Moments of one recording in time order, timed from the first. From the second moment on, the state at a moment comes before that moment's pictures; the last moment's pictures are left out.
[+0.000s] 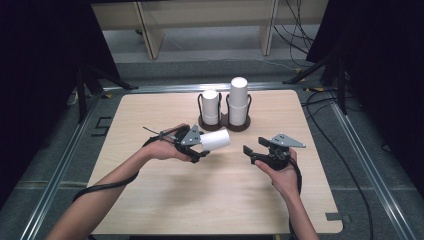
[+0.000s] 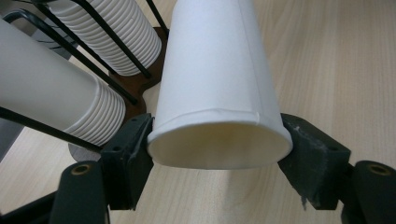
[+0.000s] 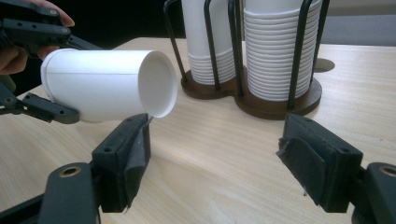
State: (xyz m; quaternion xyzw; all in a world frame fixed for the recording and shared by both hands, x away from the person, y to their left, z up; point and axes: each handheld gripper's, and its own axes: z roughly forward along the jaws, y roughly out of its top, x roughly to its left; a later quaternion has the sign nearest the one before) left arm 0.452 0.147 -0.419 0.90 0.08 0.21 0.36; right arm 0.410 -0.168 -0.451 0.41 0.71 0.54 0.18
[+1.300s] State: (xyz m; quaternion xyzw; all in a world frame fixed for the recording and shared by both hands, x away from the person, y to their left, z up) left arm 0.460 0.155 -0.398 0.94 0.01 0.21 0.27; right arm 0.409 -0.152 -0.453 0.35 0.77 0.51 0.16
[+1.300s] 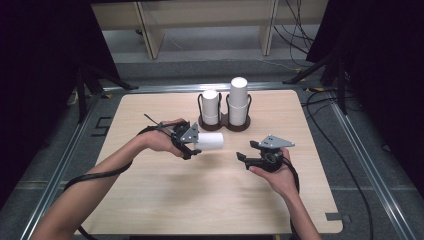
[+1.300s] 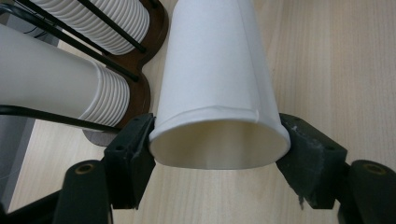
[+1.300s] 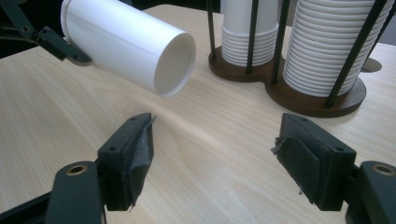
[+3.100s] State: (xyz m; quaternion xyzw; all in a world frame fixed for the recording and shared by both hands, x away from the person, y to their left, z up) left arm 0.459 0.133 -0.374 0.98 -0.05 0.16 0.09; right arm 0.412 -0.118 -0.453 0.28 0.81 0.49 0.16
